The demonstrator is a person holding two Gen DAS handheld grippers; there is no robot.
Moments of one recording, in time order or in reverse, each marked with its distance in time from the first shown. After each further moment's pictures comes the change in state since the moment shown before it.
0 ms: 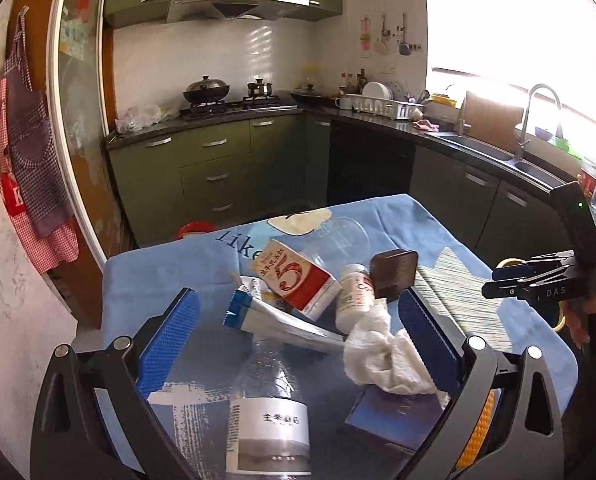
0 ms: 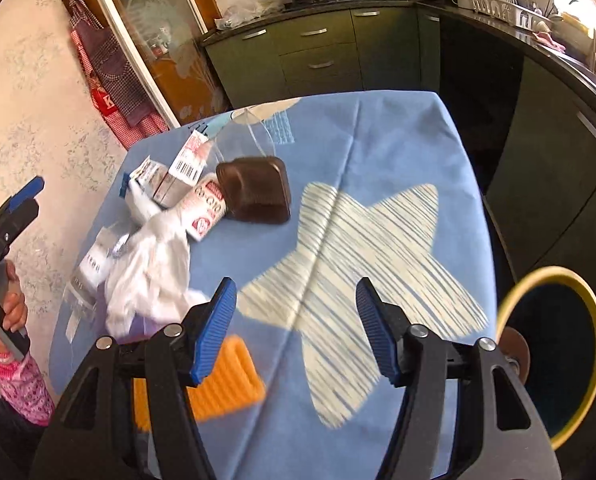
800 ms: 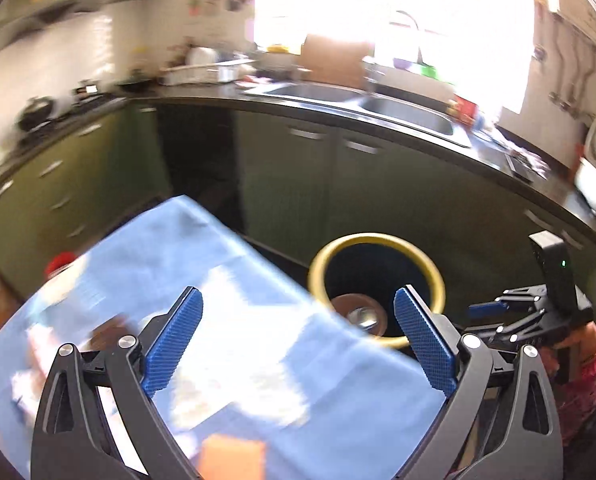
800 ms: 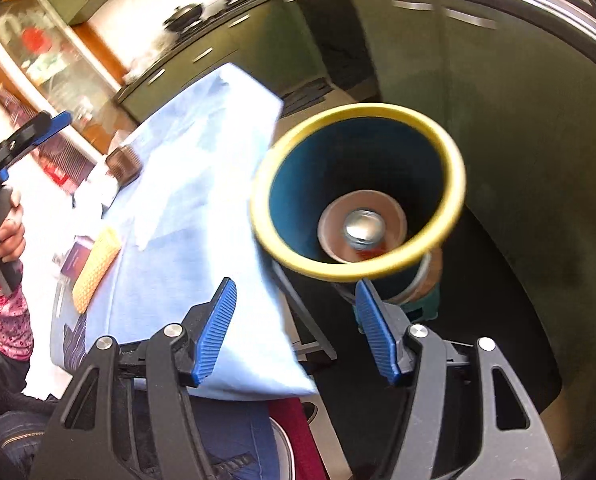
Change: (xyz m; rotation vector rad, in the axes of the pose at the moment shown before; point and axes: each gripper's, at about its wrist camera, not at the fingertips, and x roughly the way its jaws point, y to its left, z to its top) left arm 0.045 -0.281 0.060 0.280 0.151 -0.411; right arm -0.145 -0.189 -0.184 0.321 -0.018 -0.051
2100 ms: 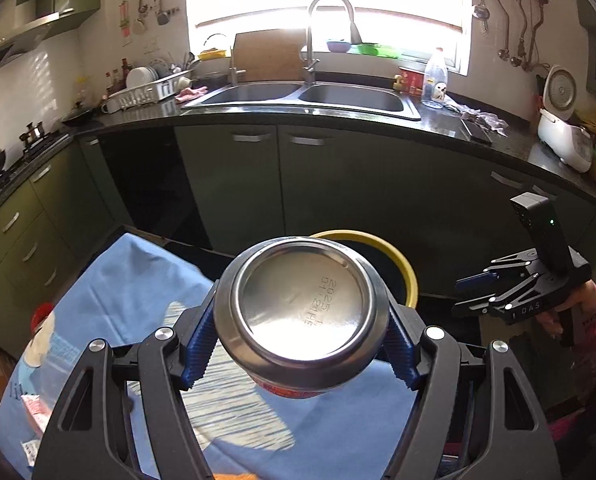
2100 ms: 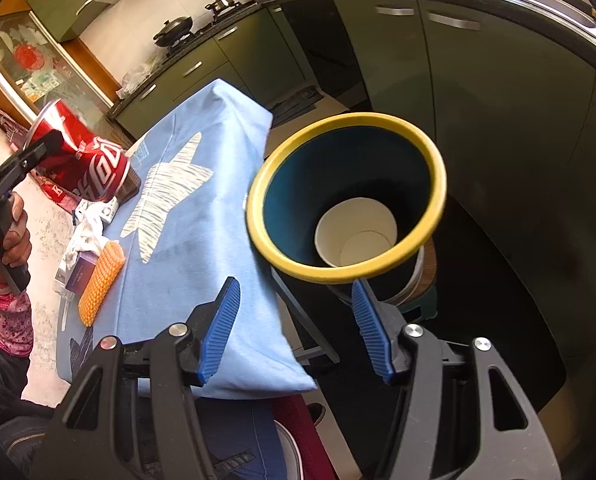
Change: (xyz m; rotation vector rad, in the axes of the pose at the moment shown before) left arm 0.023 -0.042 0.033 0.217 0.024 -0.168; right arm -0.029 -0.027 -0.010 0.101 -0.055 -0.028
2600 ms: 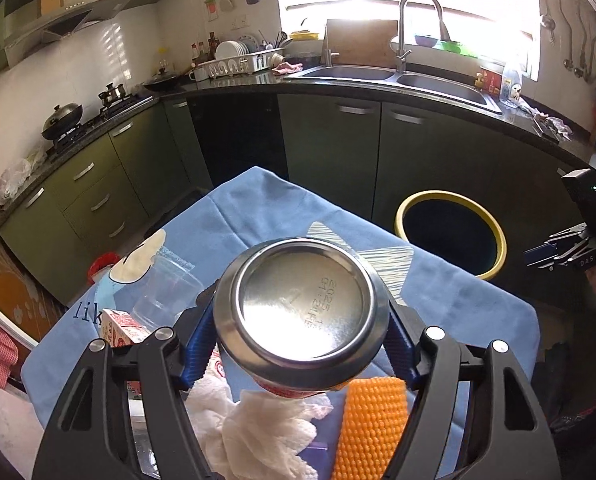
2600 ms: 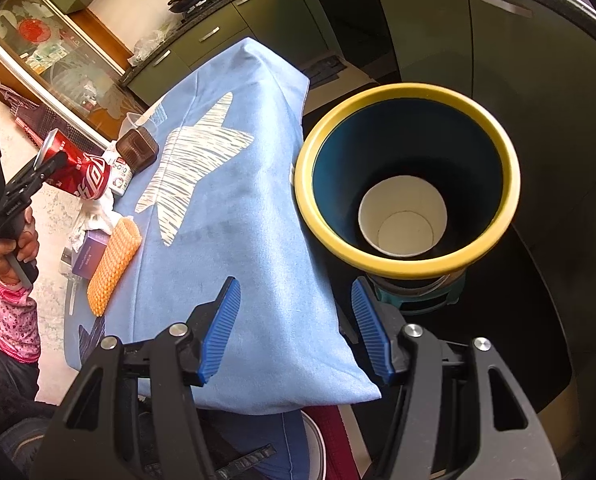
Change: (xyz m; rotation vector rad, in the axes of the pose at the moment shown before) left arm -0.072 0.121 -0.104 -0.124 0.030 0.248; right arm 0.037 0.054 0.006 -0.049 0.107 0.043
